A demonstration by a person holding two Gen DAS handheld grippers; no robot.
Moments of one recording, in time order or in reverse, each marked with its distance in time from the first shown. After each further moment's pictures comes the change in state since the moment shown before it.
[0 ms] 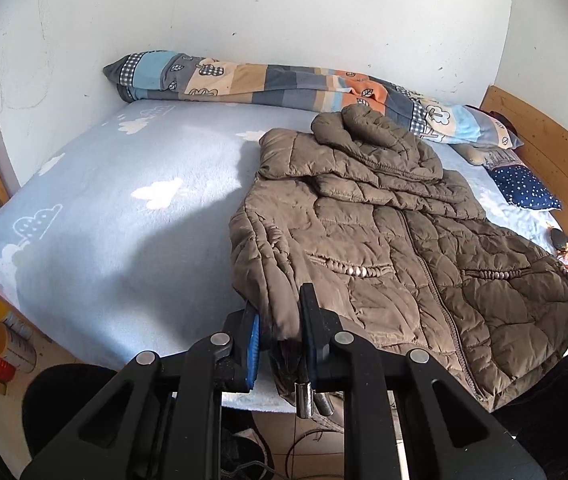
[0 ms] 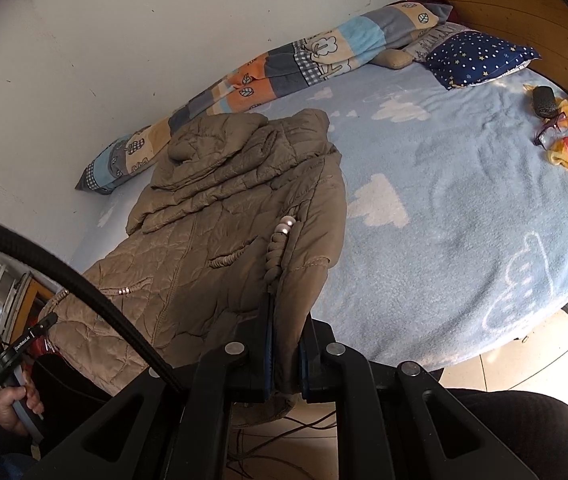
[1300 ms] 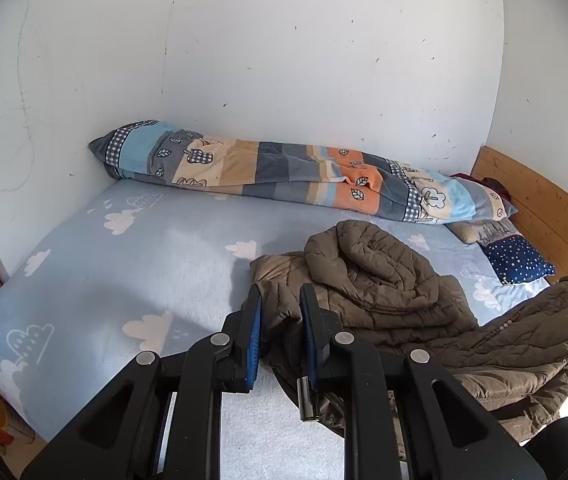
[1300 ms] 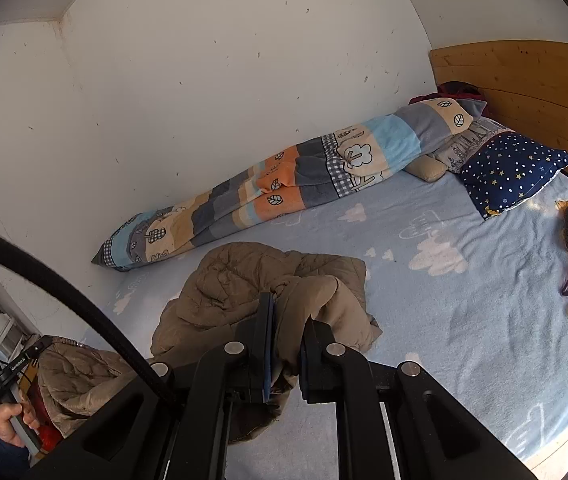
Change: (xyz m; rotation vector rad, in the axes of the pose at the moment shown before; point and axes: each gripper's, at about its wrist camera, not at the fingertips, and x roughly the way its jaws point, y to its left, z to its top) left arm 0.005 0.004 0.159 -0.001 -0.208 -0.034; right arm -0.008 0.039 0.162 -0.041 -0.264 0.042
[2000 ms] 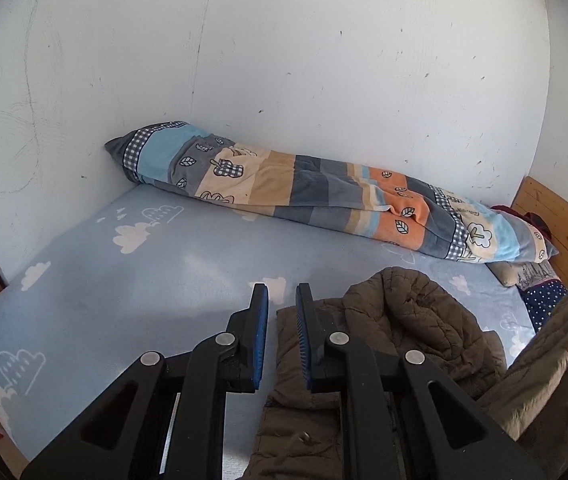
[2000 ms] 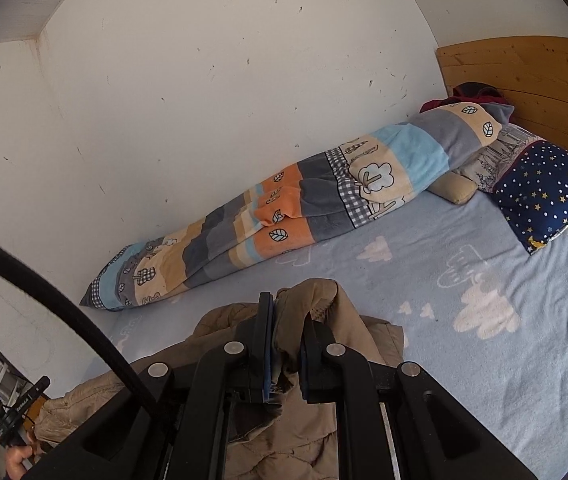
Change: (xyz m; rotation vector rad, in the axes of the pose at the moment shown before) left arm 0.094 0.029 0.058 -0.092 -0.019 0.106; right arm 0.139 0.008 0.087 0.048 -0.032 -0.008
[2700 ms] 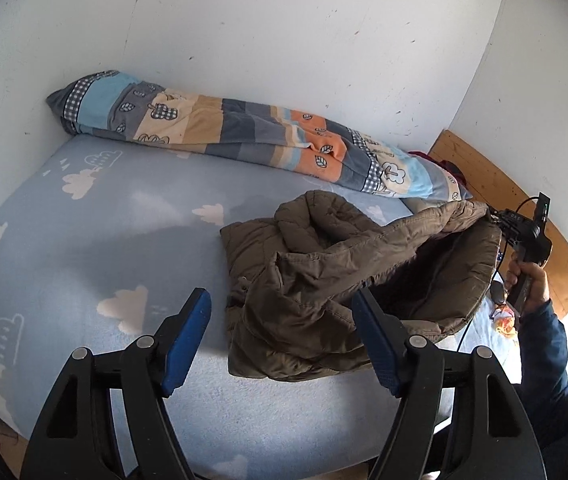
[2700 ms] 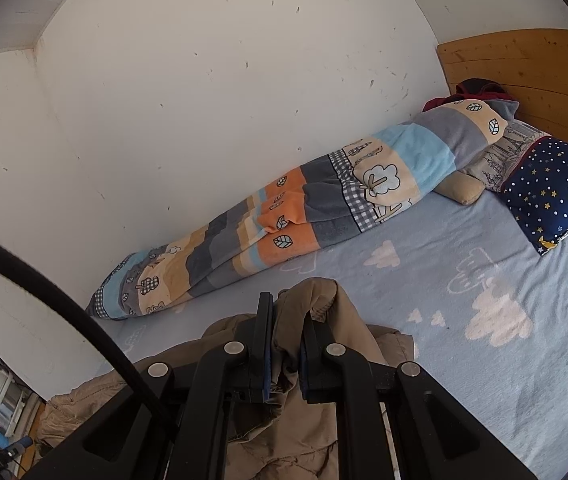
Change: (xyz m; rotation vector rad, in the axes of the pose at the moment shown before) left arm -0.083 0.045 -0.033 0.037 0.233 -0.331; right arm 0.012 -0.007 0.008 0.025 -0.020 0.026
